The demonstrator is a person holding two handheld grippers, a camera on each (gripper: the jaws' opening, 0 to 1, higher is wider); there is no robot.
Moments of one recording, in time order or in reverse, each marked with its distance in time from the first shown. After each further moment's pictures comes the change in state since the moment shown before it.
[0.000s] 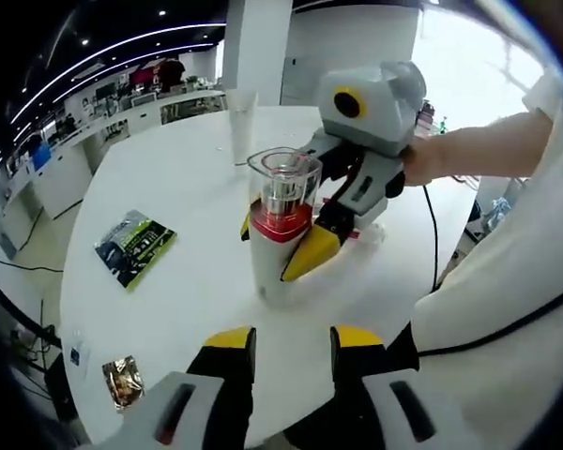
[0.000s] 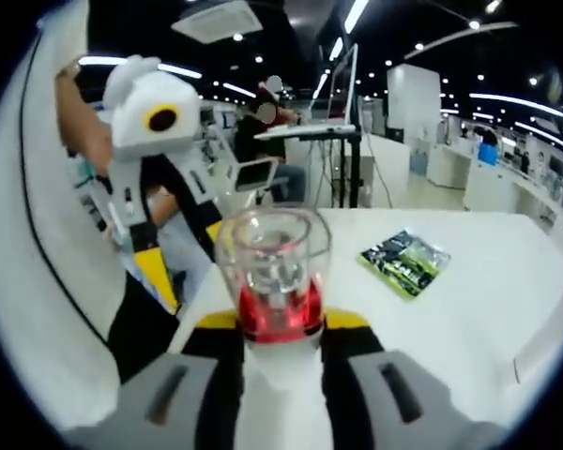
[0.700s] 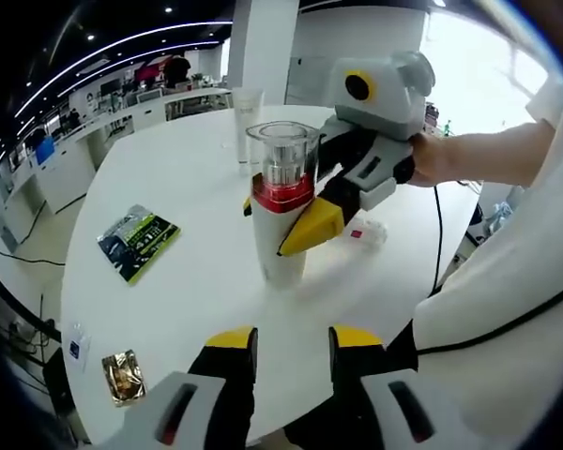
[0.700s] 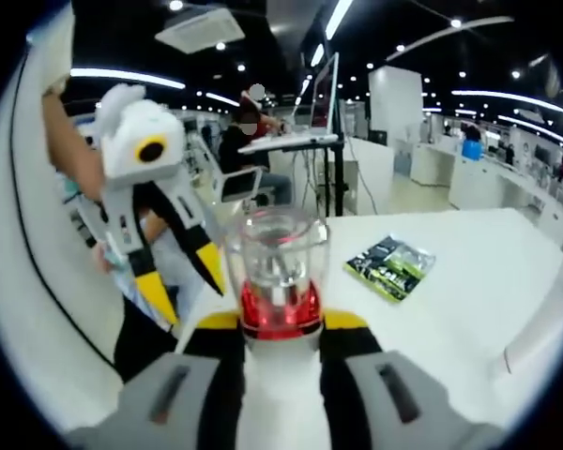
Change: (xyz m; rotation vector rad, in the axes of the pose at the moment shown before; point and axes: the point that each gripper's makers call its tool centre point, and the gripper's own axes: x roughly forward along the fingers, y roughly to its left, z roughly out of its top) left arm -0.001 0.003 -0.001 -0.021 -0.001 0.006; right arm -0.016 -0.013 0.023 0.051 -0.046 -0.079
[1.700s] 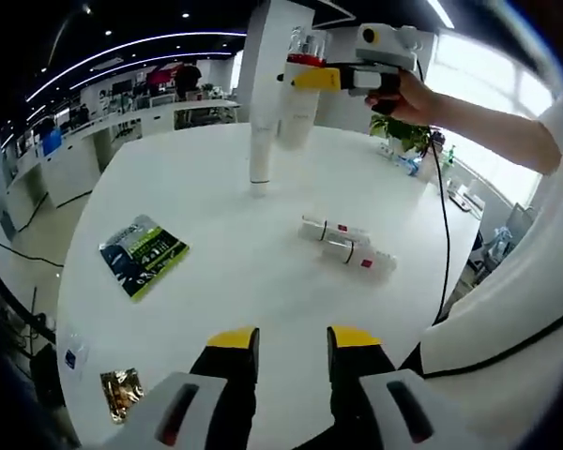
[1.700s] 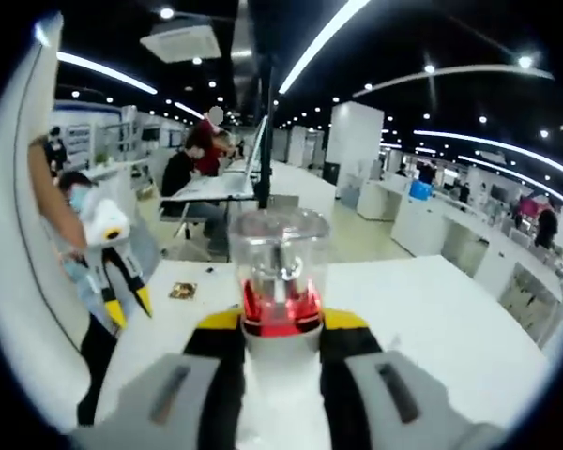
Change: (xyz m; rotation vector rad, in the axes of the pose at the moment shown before) left arm 0.005 0.014 0.025 -0.059 -0.088 -0.020; right arm -0.123 -0.132 0.093 -0.093 -0.100 -0.247
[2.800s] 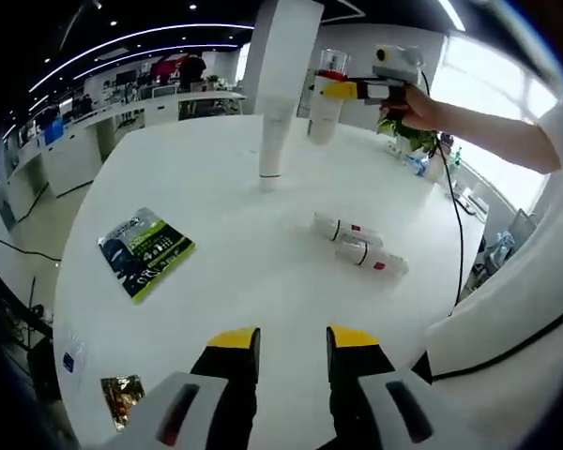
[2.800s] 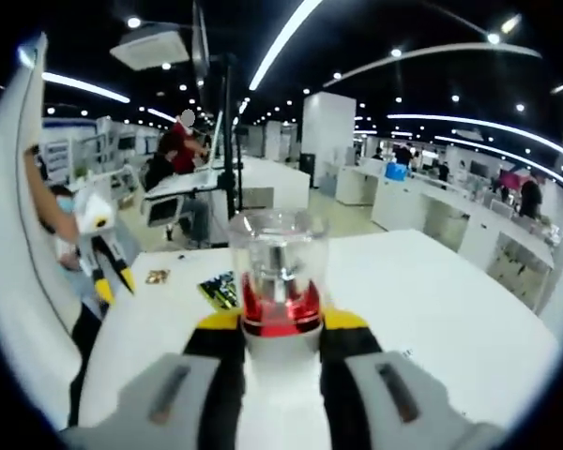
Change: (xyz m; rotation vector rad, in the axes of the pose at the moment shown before) left arm 0.014 0.018 0.005 -0.036 0.036 0.003; right arm -0.030 -0.060 -0.055 0.094 0.037 -0.074
